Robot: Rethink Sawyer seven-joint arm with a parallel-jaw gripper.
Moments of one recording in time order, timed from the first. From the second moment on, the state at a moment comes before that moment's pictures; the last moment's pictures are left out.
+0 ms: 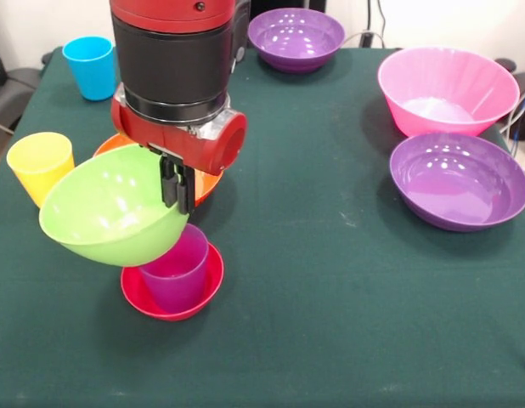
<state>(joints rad) -0.35 -0.38 0.12 0.92 -0.19 0.96 2.08</state>
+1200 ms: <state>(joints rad) -0.29 -0.37 0.11 0.92 -0.20 0.96 2.08</state>
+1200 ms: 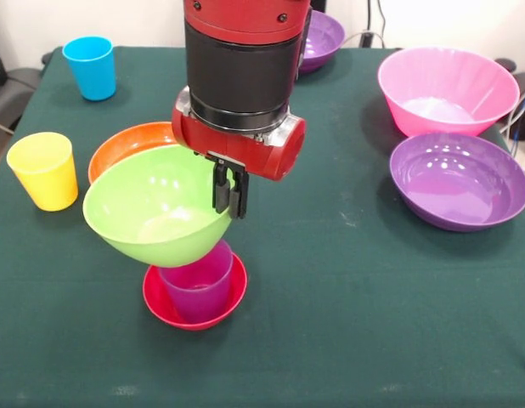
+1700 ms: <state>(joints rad) -0.29 -0.36 0.11 0.86 -0.21 0.96 2.08</state>
